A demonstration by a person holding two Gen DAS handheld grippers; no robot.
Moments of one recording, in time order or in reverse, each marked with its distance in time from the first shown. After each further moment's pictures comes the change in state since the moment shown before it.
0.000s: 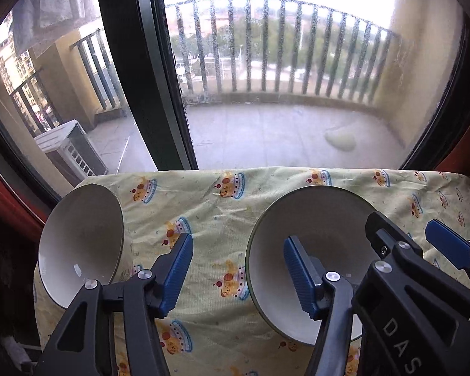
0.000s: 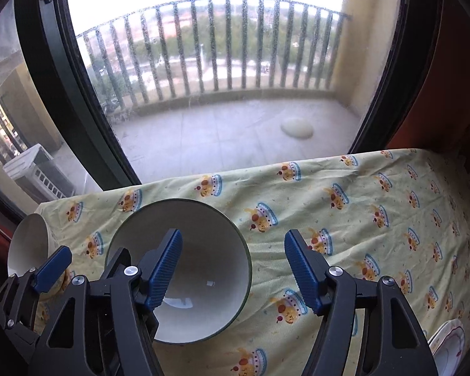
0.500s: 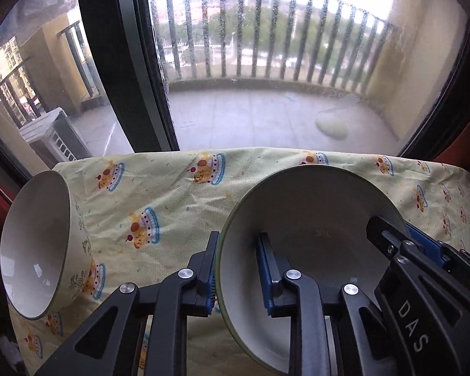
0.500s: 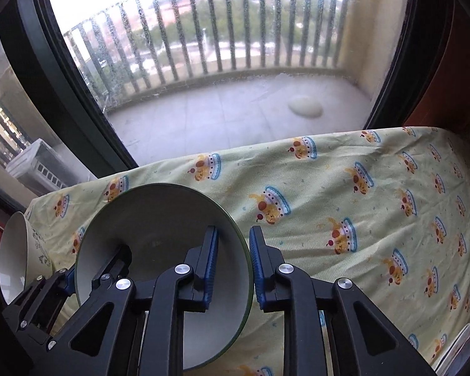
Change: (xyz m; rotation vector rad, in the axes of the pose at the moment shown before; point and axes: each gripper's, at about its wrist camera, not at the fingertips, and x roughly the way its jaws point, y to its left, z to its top) left arm 0.033 -0.010 -0.004 0.002 0.058 -0.052; right arm 0.046 -0.008 -0.003 0.026 0.087 0.058
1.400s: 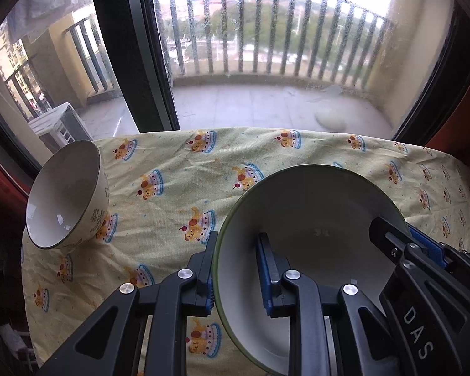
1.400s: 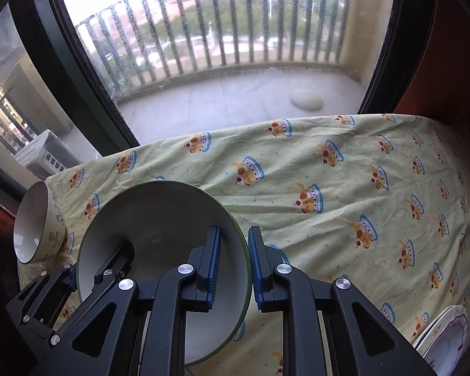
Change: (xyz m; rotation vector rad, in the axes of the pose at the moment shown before) left arm -0.054 -0.025 -0.037 -0.007 0.024 0.024; right arm -0.055 -0.025 -0.032 -0.011 0.030 0.022
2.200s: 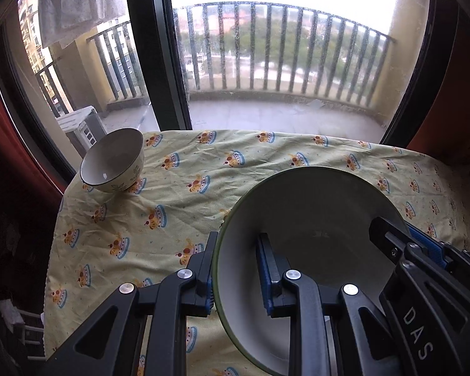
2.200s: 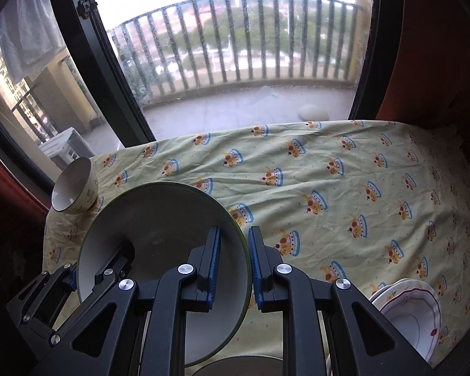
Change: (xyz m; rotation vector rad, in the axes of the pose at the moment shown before) left arm -0.101 -0.040 -0.067 -0.048 -0.084 0.057; right arm -0.106 -0.047 -0.053 -0.061 -0.071 0.070
